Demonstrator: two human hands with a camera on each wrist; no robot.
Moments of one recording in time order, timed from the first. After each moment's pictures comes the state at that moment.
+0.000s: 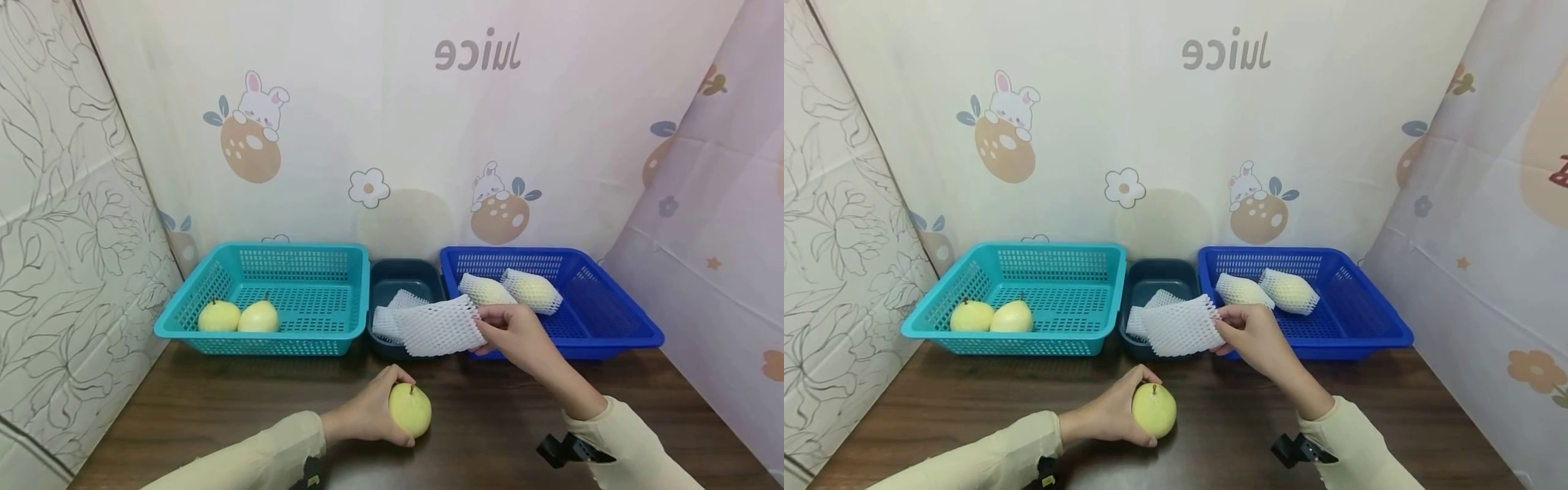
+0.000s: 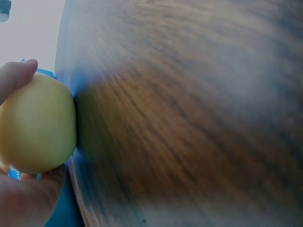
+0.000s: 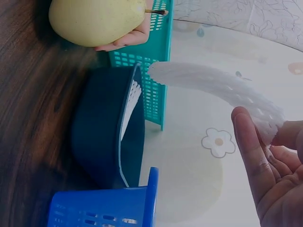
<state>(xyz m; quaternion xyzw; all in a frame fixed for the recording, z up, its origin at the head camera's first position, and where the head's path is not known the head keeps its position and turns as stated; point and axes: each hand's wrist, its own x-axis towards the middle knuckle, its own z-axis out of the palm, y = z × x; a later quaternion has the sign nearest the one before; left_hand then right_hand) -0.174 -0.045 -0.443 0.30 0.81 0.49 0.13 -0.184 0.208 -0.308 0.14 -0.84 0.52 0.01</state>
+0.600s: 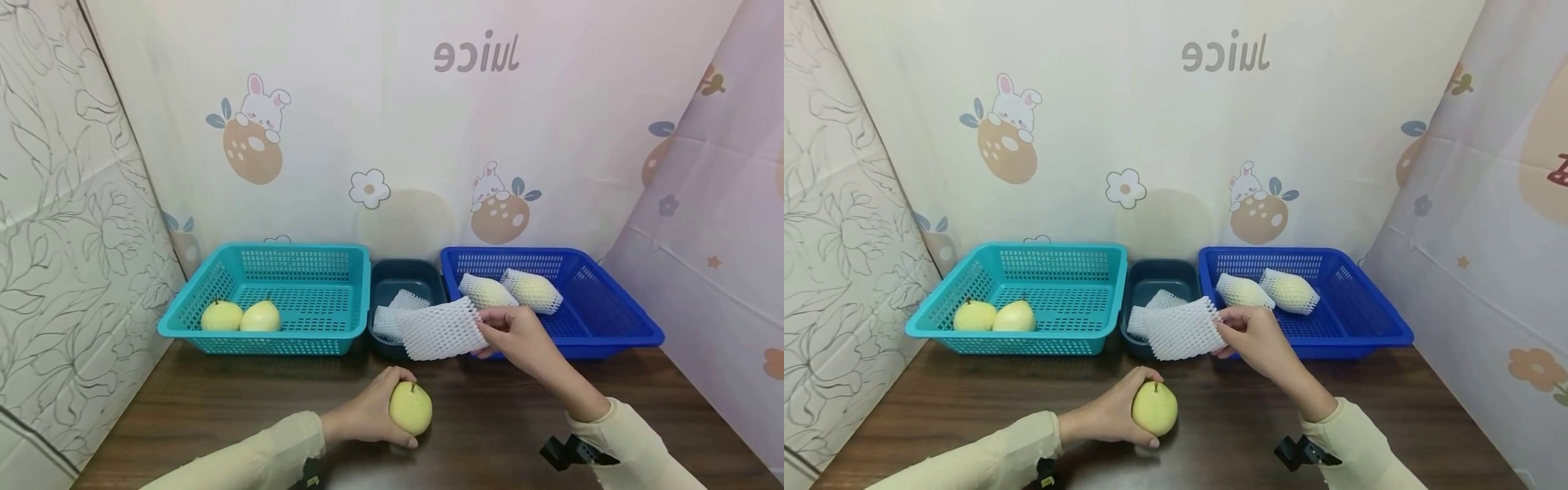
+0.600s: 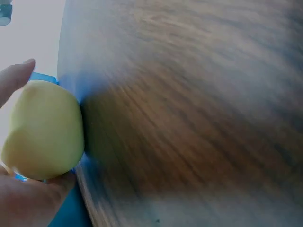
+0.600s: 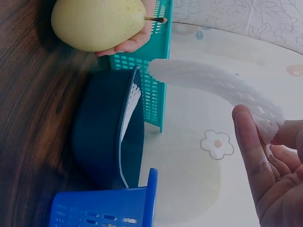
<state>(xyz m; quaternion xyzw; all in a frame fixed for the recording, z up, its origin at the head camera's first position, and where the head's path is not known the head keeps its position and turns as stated) -0.169 -0.046 -0.439 0.31 0.82 0.46 0.14 -0.177 0.211 -0.306 0.15 -0.83 0.54 0.00</state>
